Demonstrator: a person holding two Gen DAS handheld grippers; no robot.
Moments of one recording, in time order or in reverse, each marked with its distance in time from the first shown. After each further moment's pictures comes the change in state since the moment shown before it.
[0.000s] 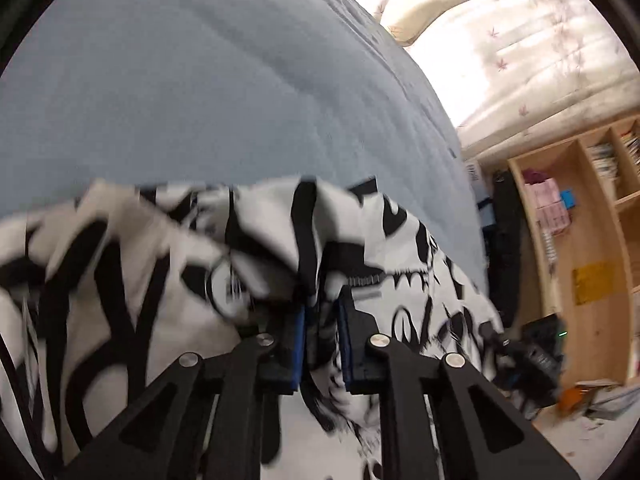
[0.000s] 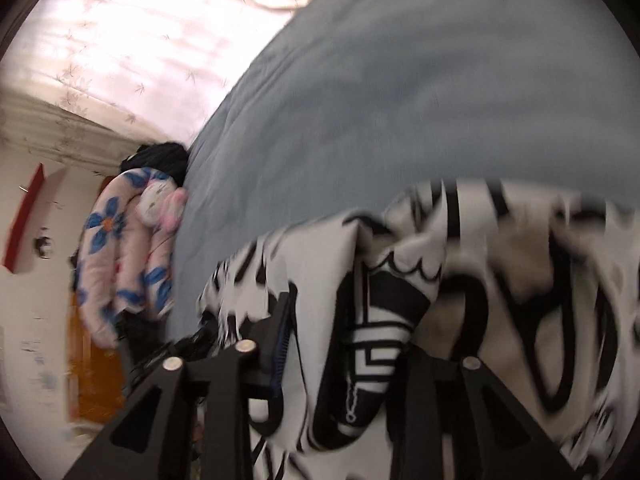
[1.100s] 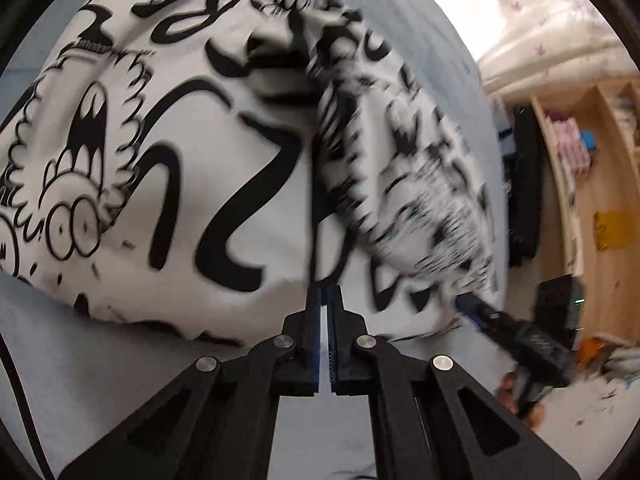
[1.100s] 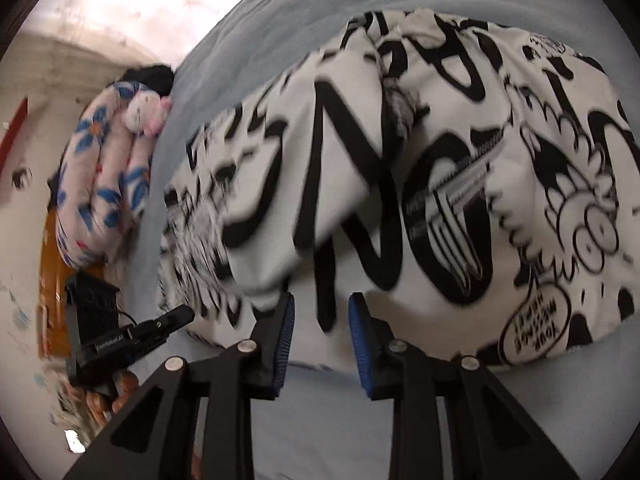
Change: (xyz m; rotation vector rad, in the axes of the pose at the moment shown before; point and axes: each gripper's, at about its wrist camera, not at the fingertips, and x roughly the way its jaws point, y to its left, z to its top) left arm -0.088 -0.019 -0.197 0.010 0.184 0.192; right arm -0.067 0.004 -0.173 -0.110 0.165 -0.205
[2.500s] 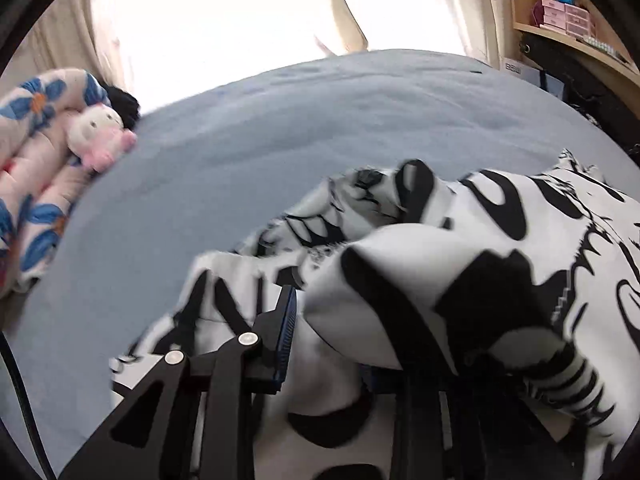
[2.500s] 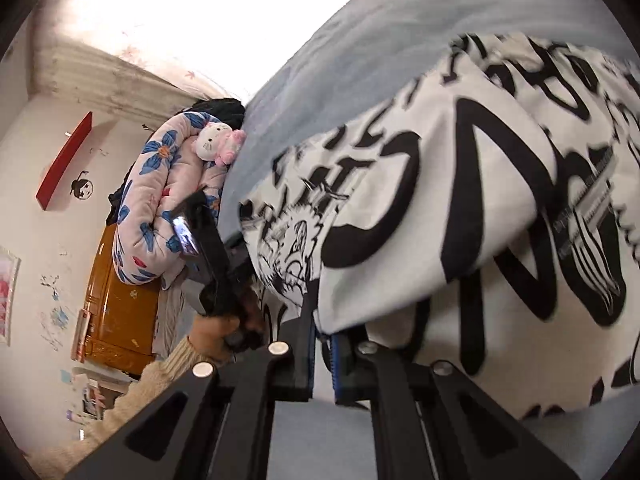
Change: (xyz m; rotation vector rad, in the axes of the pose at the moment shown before) left arm 0.050 -0.046 0.148 0.642 -0.531 0.565; right arm 0.031 0.043 -0.001 -0.011 -0.157 0.268
